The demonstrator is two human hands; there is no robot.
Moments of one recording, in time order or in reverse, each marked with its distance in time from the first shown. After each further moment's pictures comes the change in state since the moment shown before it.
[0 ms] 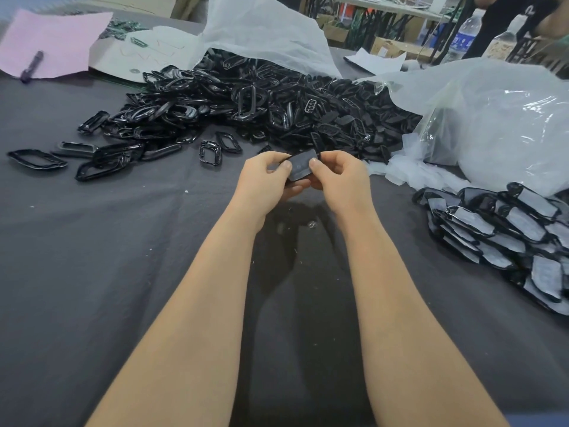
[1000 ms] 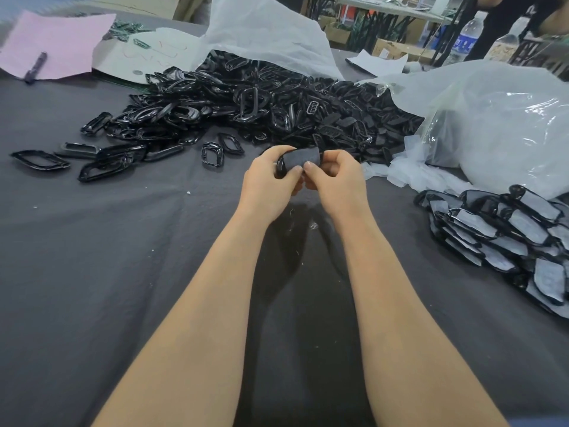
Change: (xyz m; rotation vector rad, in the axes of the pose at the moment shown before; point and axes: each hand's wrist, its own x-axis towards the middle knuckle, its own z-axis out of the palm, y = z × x) left_hand 0.002 -0.006 0.000 0.325 0.036 0.202; right_hand -0.002 0.000 0.008 0.011 0.012 0.003
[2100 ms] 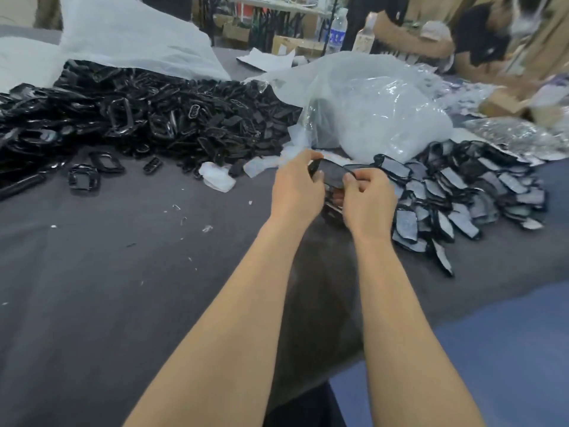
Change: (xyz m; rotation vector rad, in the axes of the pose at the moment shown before) left_hand -0.040 0.061 0.150 0.194 -0.266 0.175; right_hand -0.047 0.006 -0.157 -0.284 0.572 0.095
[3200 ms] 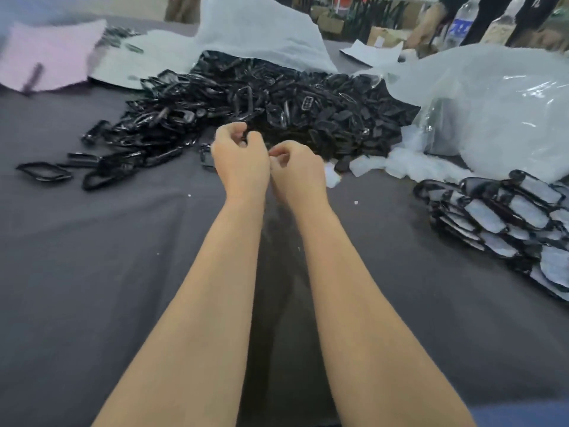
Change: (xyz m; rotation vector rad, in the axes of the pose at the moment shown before) left_hand 0.002 -0.073 -0.154 -0.309 0.724 -0.315; right_hand -0.075 -0.089 0.165 -0.175 -0.589 -0.314
